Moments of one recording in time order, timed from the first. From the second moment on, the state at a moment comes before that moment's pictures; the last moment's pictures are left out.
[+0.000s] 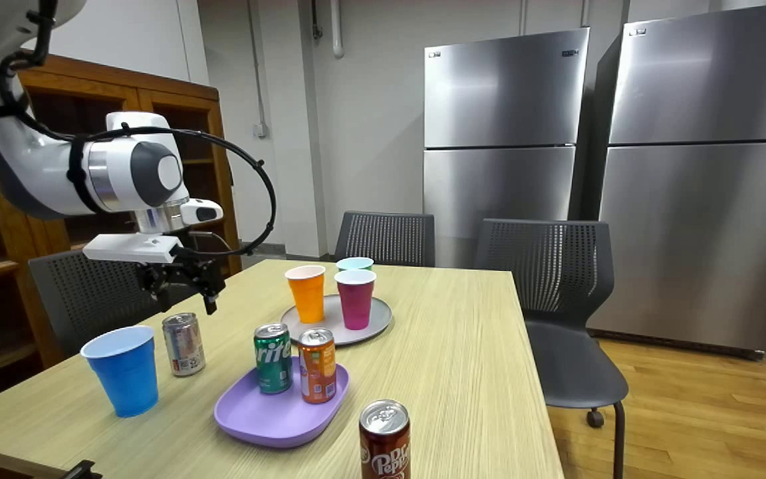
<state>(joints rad) 0.29 0.30 0.06 -2.39 -0.12 2.81 0.28</state>
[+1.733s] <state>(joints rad) 0.36 0.35 0.02 -2.35 -0.18 2.74 0.34</state>
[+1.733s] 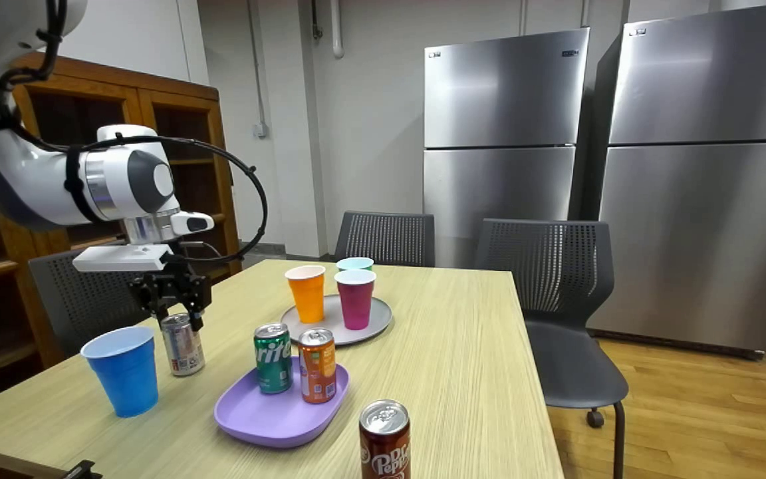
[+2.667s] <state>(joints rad) 0.32 0.25 0.01 -2.39 -0.18 2.71 0.34</state>
